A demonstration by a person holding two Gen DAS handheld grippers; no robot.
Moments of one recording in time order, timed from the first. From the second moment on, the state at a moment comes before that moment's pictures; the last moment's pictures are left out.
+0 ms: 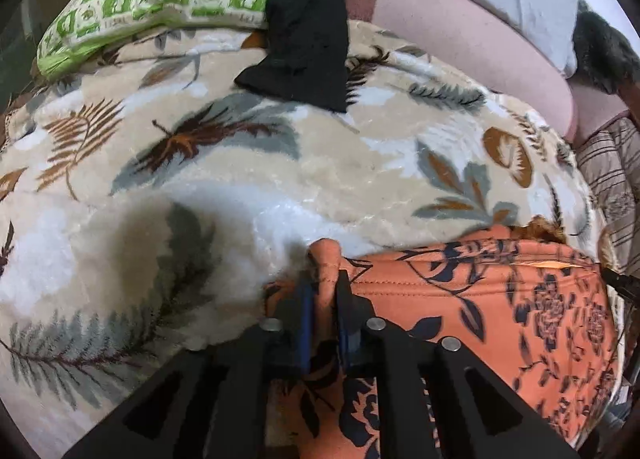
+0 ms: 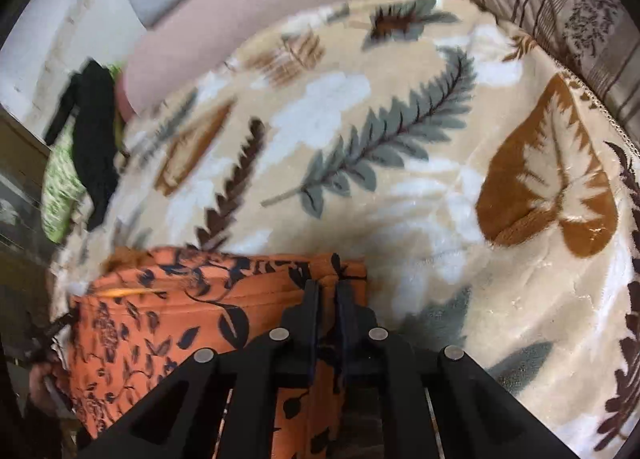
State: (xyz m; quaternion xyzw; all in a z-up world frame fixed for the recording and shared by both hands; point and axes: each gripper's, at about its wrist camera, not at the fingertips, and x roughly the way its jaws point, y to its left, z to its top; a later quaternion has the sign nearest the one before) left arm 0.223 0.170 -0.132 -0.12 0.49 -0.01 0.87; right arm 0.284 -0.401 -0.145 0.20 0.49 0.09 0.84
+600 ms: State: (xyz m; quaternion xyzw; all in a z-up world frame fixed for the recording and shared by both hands) left arm 0.161 0.196 -0.093 -0.16 0.47 -0.03 0.87; right arm 0.243 -0.390 -0.123 0.19 0.50 0.06 0.84
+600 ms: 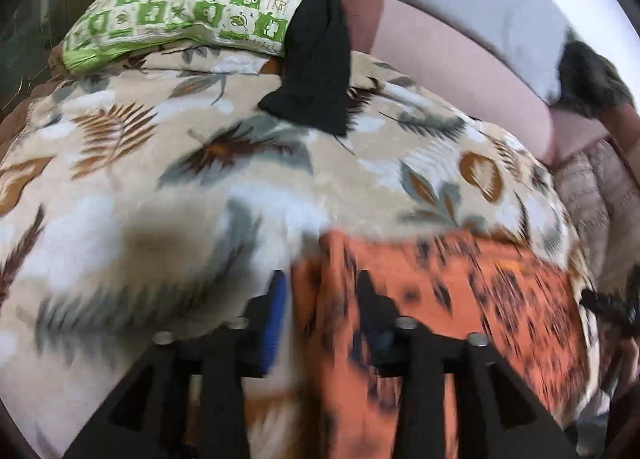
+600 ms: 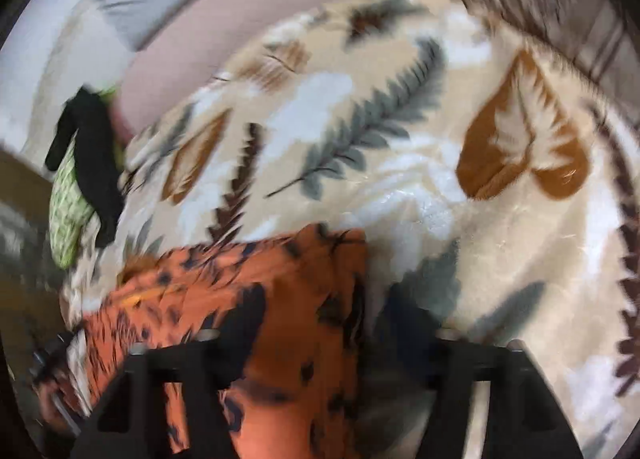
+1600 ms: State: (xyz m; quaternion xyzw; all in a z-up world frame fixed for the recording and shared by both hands) left arm 0.066 0.109 -0.142 -0.08 0.51 -0.03 0.86; right arm 0.084 -0.397 -0.170 0.53 0.40 0.02 0.75
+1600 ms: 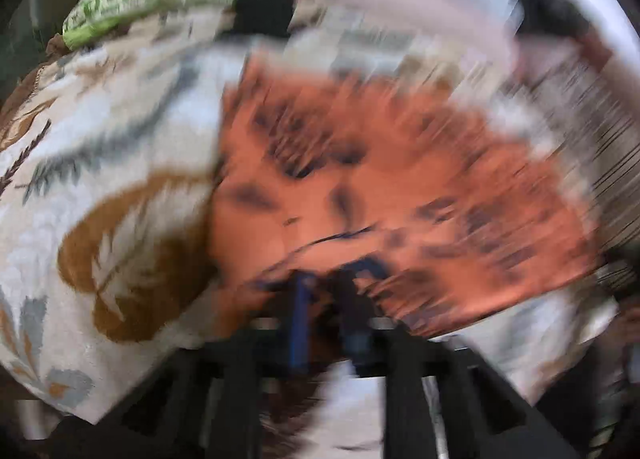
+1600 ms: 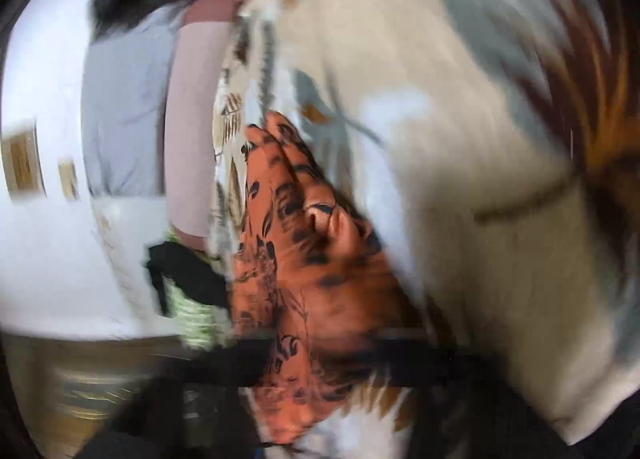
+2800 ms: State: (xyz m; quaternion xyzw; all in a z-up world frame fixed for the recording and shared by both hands) left arm 0.032 0.170 -0.146 -0.29 0.46 0.02 0.84; right arm 0.088 -0.413 -0.179 0.38 0.48 0.07 0.79
